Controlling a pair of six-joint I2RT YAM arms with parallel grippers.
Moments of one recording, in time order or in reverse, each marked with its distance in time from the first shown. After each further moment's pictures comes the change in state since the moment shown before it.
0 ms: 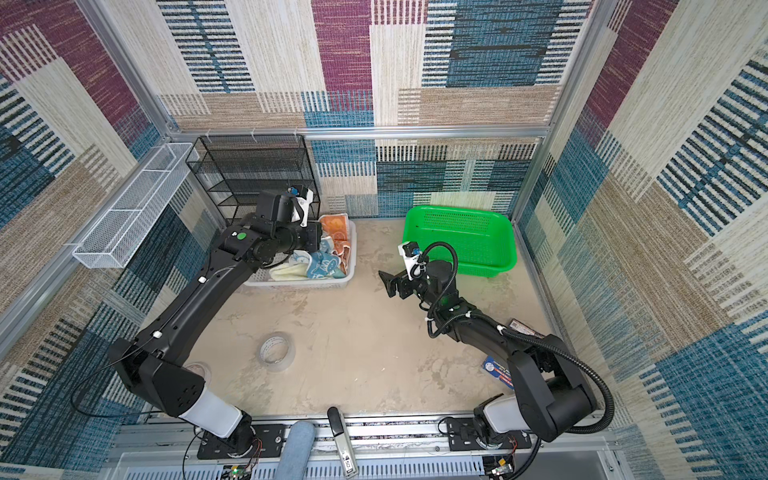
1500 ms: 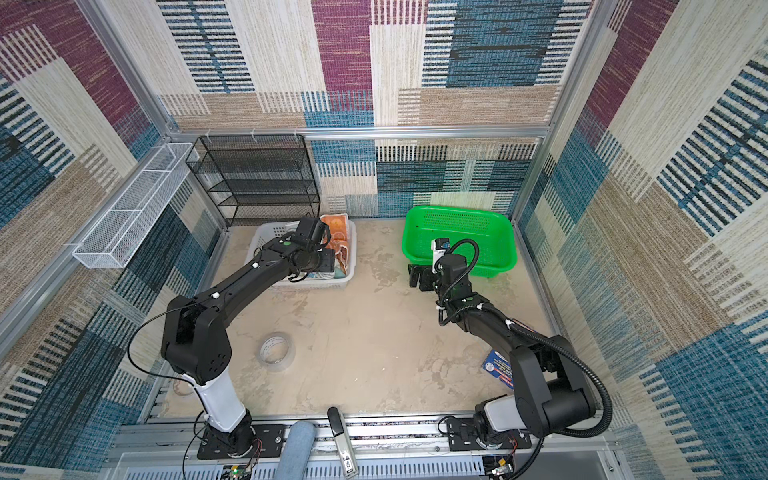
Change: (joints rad) left arm 0.000 0.266 -0.174 0.057 -0.237 -0.098; right arm -0.156 0.004 0.028 -0.296 0.200 0.248
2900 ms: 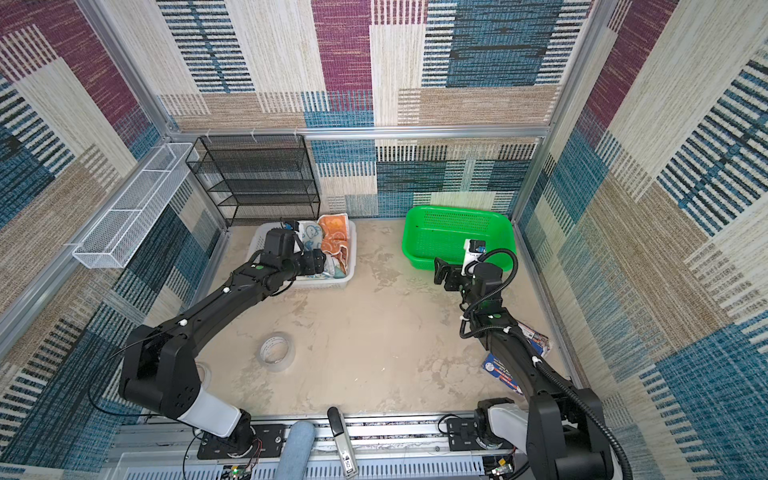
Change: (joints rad) left arm 0.083 -0.228 -0.331 0.387 0.182 -0.031; right arm -0.173 -0.241 -0.126 0.055 -0.056 0.010
